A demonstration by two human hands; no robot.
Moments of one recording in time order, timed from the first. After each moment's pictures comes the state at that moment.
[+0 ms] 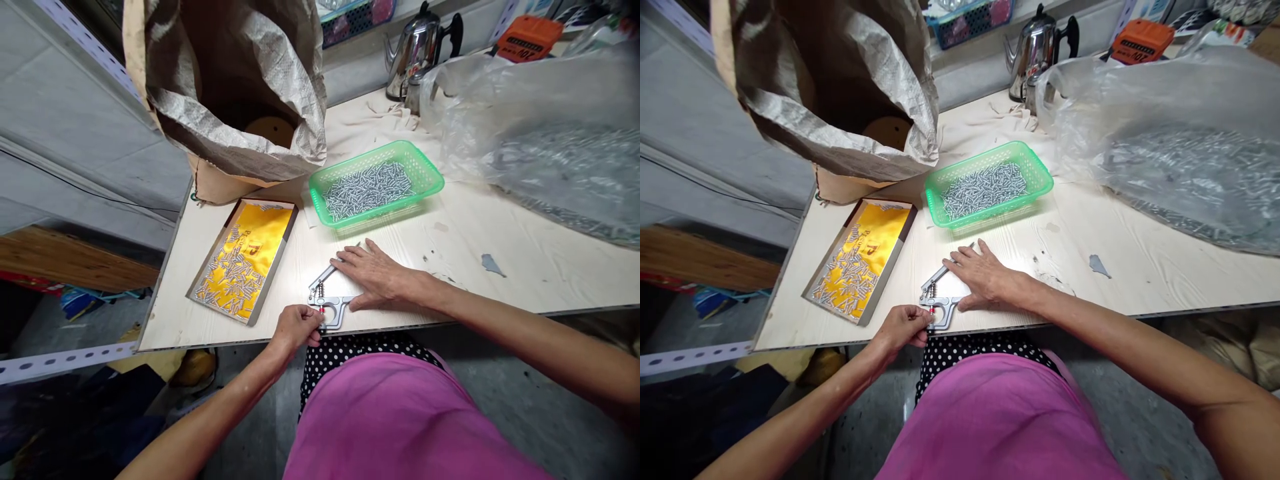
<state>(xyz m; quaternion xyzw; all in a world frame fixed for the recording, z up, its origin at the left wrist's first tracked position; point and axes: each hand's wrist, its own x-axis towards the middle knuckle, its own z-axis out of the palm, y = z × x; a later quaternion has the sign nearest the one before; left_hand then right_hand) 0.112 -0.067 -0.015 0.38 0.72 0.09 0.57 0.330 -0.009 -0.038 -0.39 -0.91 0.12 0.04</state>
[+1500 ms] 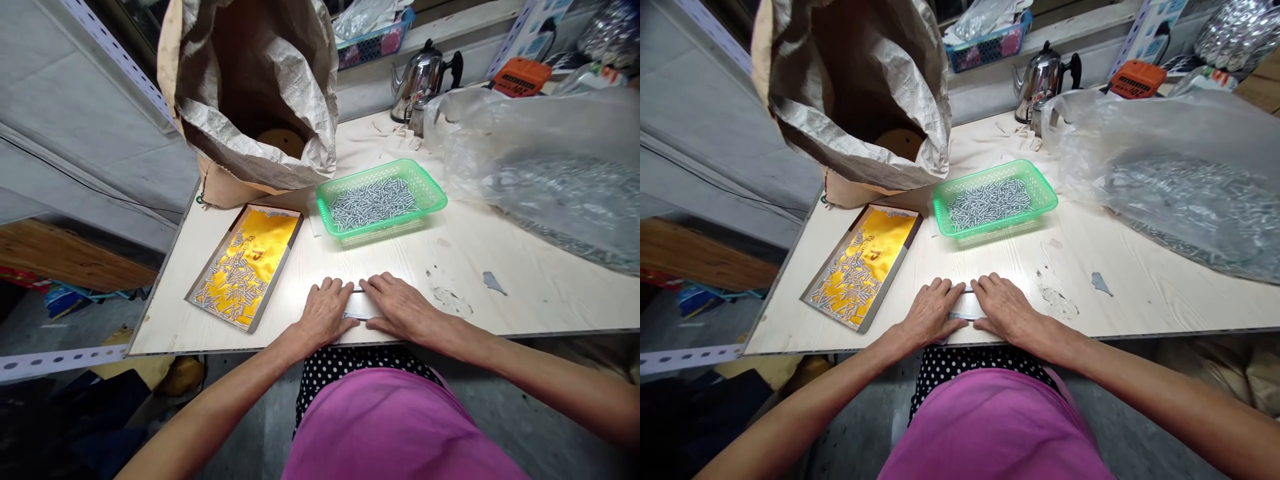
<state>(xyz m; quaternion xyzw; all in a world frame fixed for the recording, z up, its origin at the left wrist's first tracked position) 0.149 -0.035 -0.012 0.90 0.41 -0.09 0.10 0.344 -0.056 -0.040 -0.47 -0.88 0.09 0.07</state>
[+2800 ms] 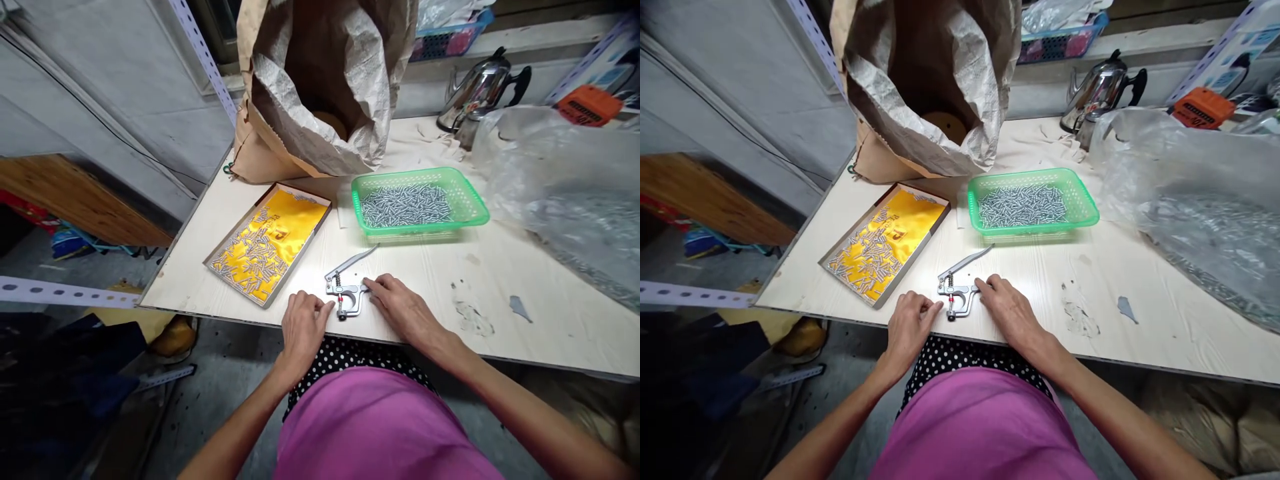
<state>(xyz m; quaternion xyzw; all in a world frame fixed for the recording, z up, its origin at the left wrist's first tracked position) 0.088 -0.098 -0.035 0.68 0.69 0.17 0.16 0.308 -0.057 -0.043 -0.53 -0.83 0.14 0.04</state>
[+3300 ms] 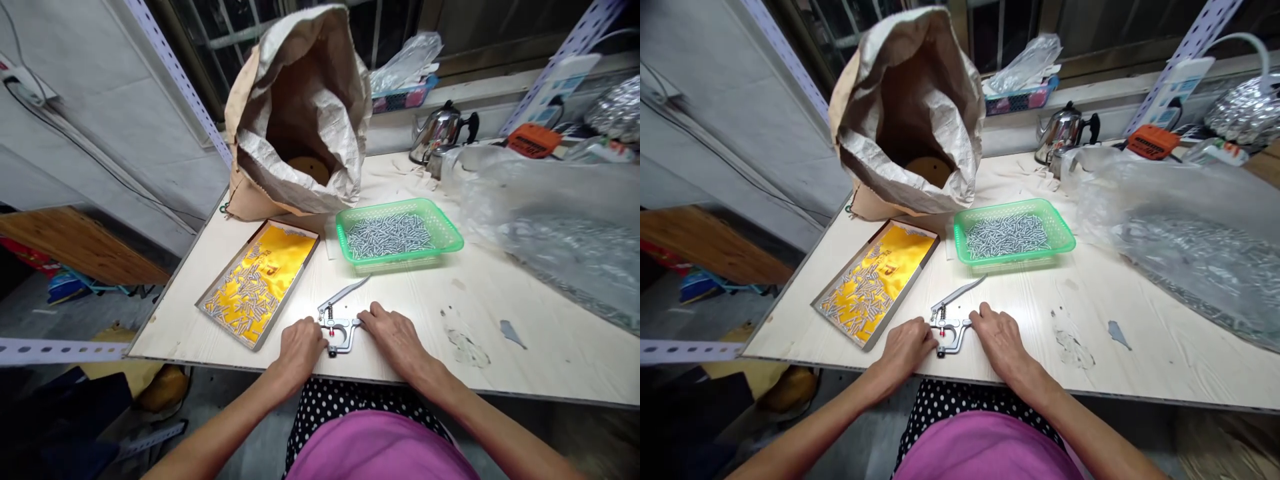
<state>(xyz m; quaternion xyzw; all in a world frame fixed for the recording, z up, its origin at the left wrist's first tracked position) 0.099 -0.048 -0.006 0.73 0.64 -0.11 0.20 0.300 -0.046 -0.031 -0.57 -0.81 0.09 -0.07</state>
